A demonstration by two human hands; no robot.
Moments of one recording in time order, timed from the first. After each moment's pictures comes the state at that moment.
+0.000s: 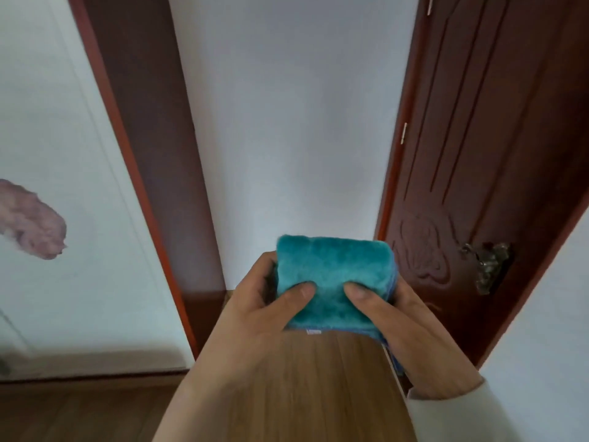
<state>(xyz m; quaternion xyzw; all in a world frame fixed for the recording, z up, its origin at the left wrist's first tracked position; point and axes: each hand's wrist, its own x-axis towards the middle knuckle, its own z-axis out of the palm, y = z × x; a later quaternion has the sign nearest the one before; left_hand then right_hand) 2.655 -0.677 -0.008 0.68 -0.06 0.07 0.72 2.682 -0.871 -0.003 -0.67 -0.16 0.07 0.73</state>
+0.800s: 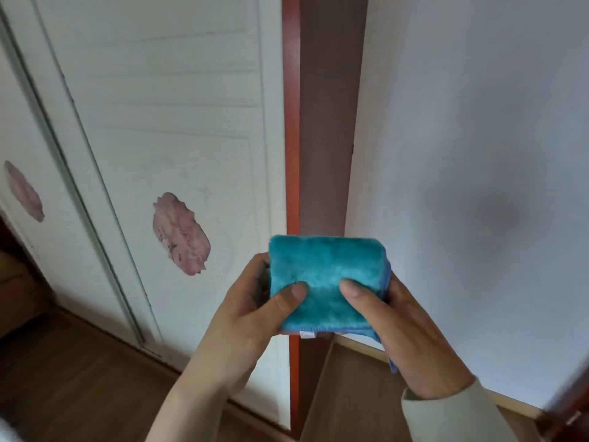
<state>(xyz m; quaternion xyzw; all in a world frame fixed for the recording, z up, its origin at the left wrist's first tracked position) 2.834 -0.313 -0.006 0.66 0.06 0.26 0.70 2.946 -0.477 0.005 -0.65 -0.36 0.18 0.65</state>
